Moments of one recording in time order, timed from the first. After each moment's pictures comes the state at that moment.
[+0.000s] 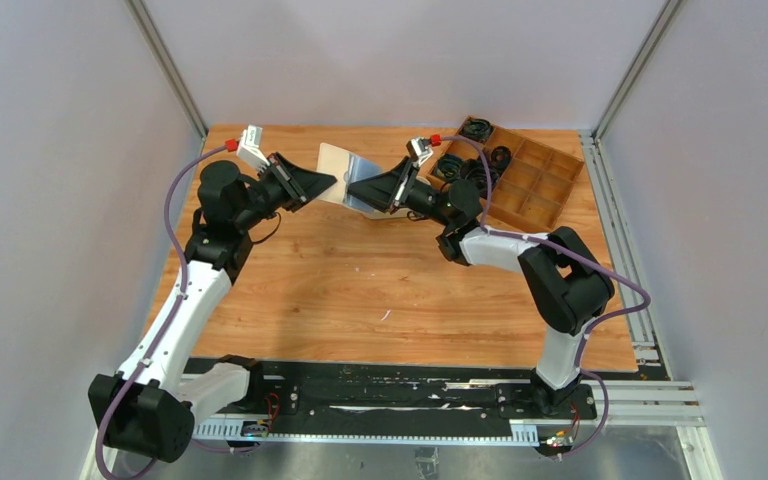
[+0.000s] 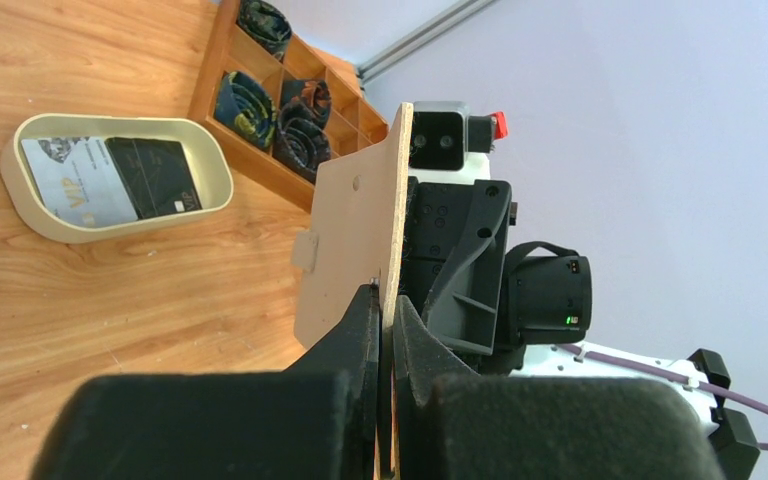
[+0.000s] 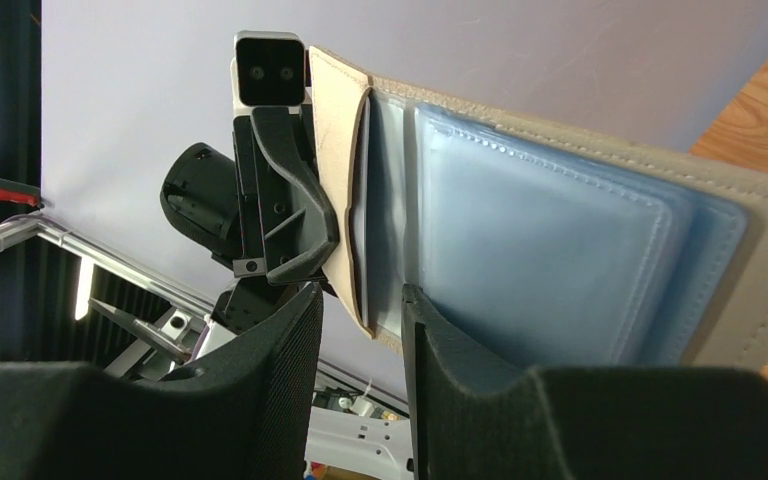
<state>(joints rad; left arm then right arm) -0.19 1.05 0.95 0.04 0.52 -0.90 0.63 1.81 1.04 1.23 -0.59 1.45</state>
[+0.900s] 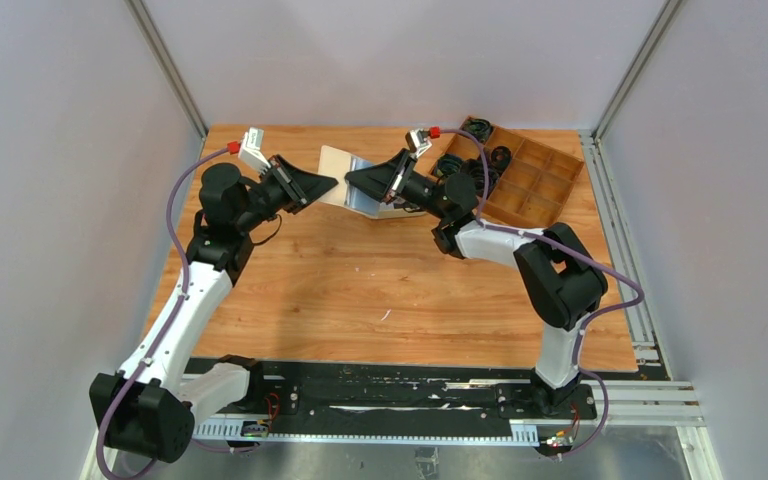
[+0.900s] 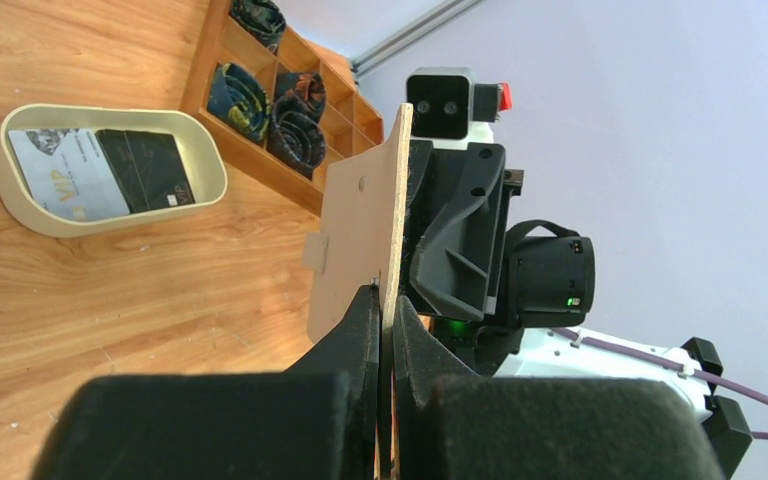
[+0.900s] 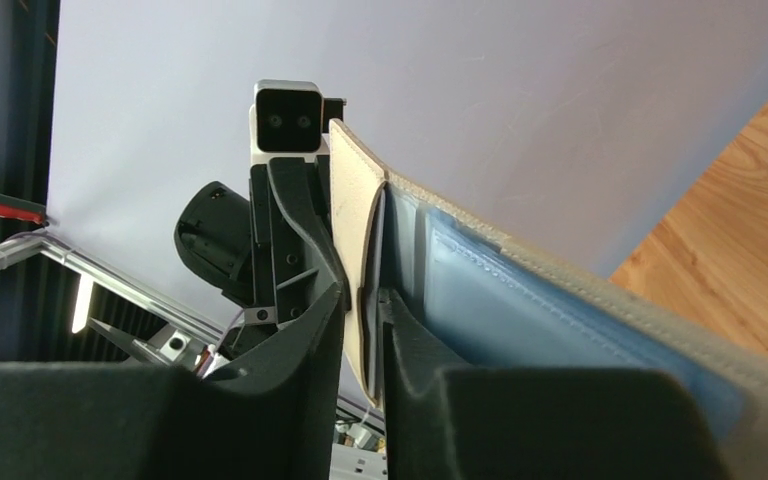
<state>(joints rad) -0.19 1.05 0.92 0.07 0.54 -0.91 0.63 1.85 1.12 1.23 -0.55 1.45</state>
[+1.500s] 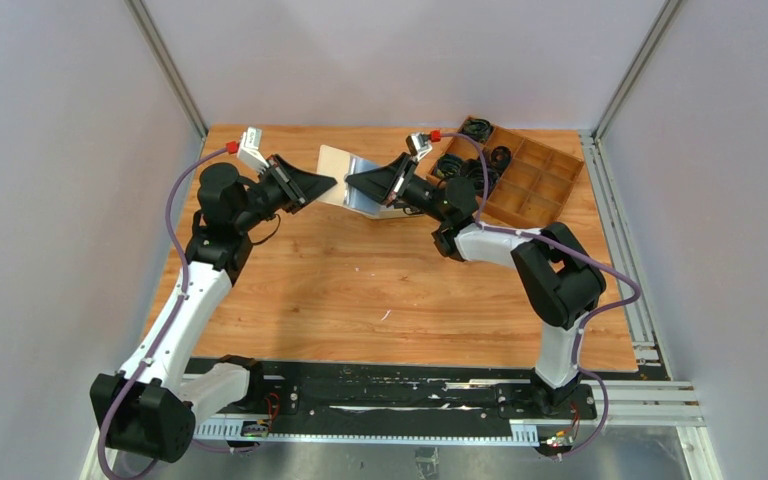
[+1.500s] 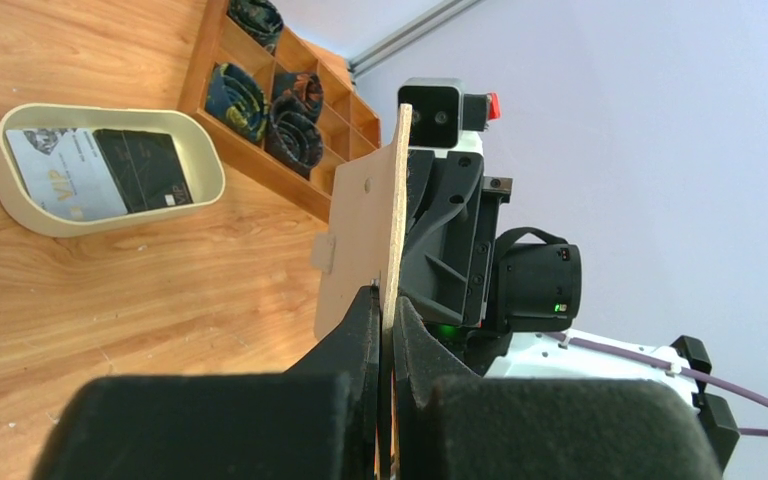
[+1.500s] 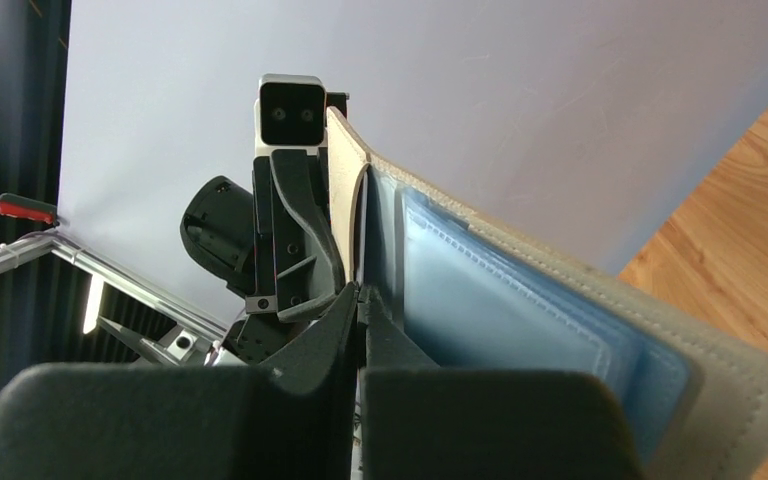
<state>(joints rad) -0.18 1.05 0.92 0.07 0.54 -0.92 0.63 1.87 1.10 1.27 -0.54 1.47</state>
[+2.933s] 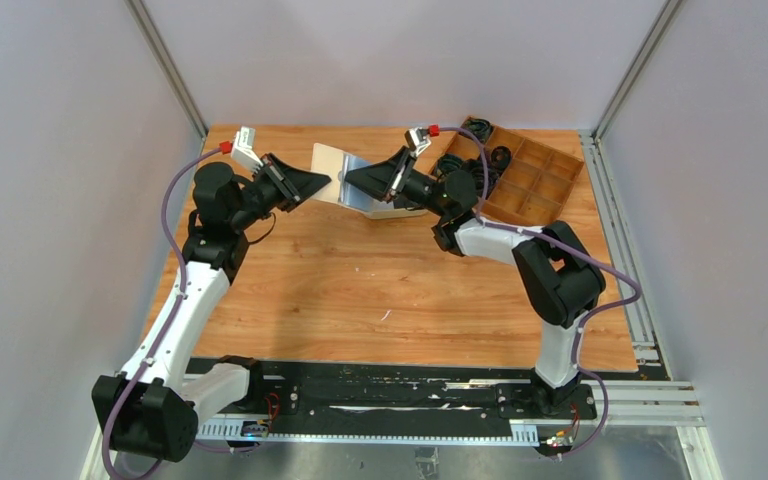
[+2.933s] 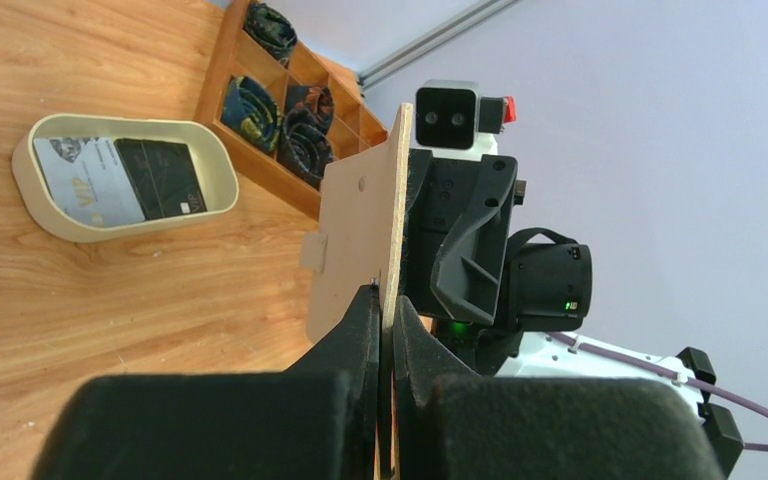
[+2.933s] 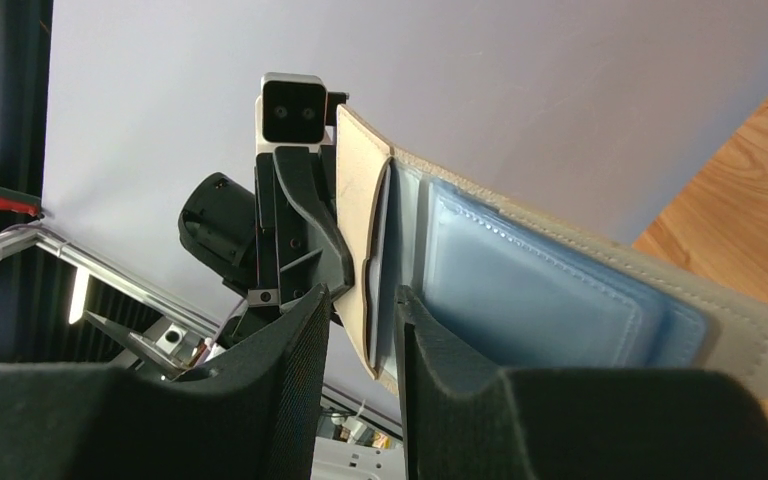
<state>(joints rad) -0.14 1.05 0.92 0.07 0.56 -0.93 0.62 1.87 1.13 1.22 -0.58 1.44</state>
